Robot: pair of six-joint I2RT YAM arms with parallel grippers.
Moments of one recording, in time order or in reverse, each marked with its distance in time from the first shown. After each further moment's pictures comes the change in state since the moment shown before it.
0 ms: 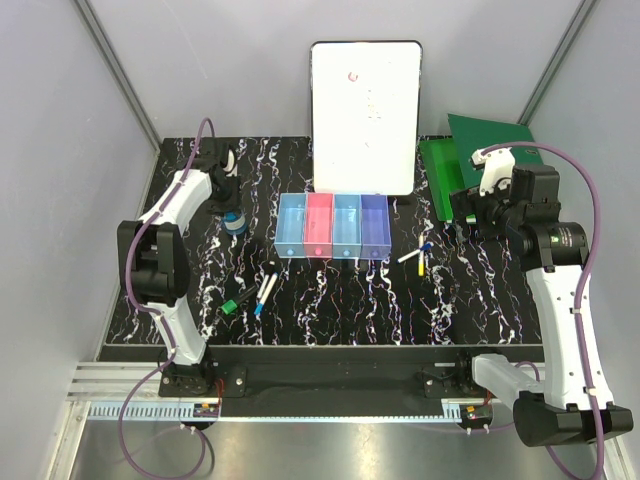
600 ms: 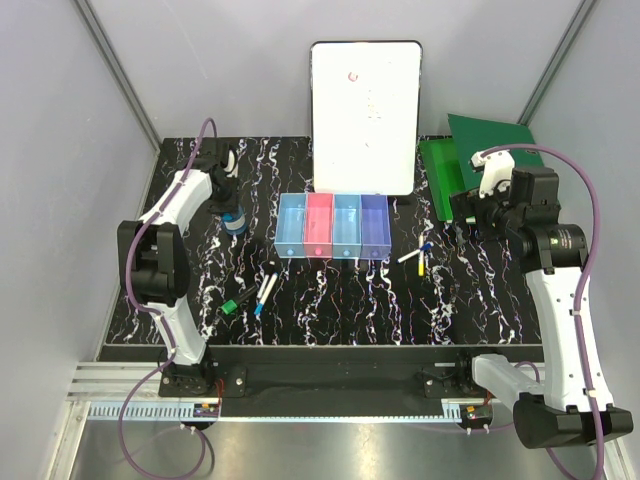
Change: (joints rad) left arm 0.000 0.000 0.000 -0.006 -0.020 0.042; right arm 0.000 -0.008 -0.013 0.000 0.000 0.000
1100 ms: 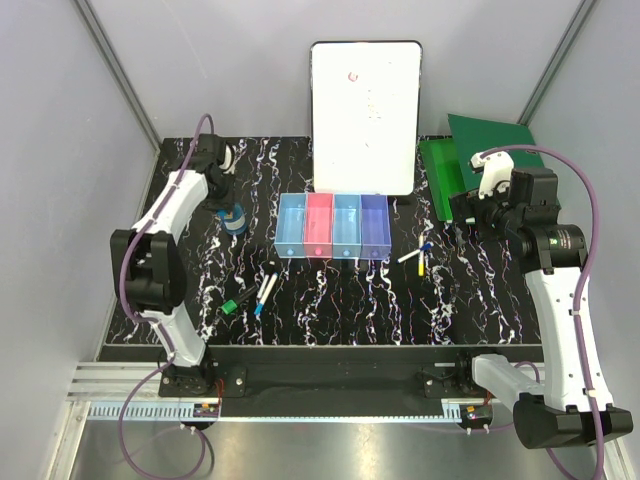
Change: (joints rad) left arm -0.002 -0.053 0.000 -0.017 -0.037 0.031; right arm 0.000 -0.004 -0.010 0.000 0.000 0.000
